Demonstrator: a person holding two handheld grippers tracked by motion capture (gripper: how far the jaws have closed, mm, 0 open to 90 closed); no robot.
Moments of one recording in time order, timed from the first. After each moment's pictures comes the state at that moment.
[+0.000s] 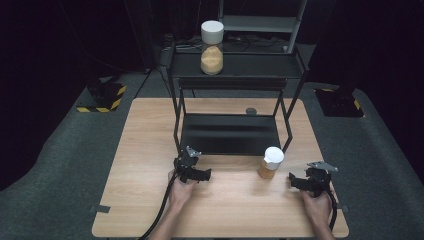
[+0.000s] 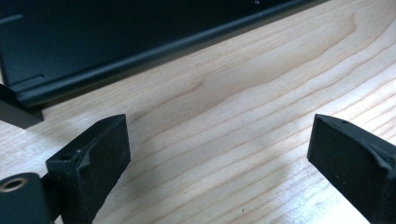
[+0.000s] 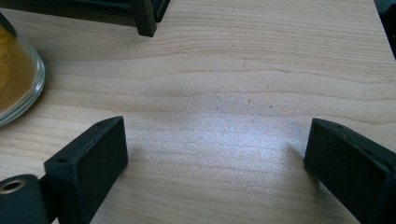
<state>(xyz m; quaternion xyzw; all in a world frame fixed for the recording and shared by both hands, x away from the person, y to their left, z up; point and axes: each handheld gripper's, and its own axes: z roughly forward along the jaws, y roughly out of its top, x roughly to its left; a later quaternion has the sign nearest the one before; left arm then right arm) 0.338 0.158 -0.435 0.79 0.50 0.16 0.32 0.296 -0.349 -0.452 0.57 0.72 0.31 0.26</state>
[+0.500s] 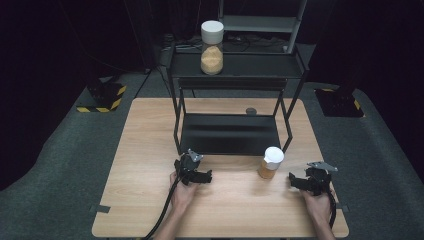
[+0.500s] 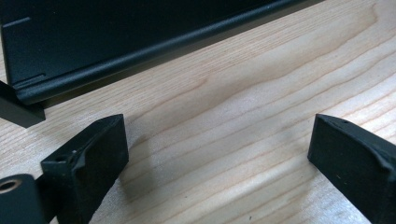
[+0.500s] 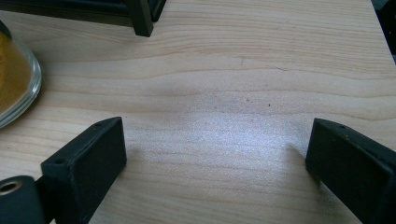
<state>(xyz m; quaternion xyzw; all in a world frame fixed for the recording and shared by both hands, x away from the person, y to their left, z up) 0.321 0.148 -0.451 0.78 0.49 0.21 0.33 0.296 -0.345 -0.451 0.57 0.71 0.31 0.26</state>
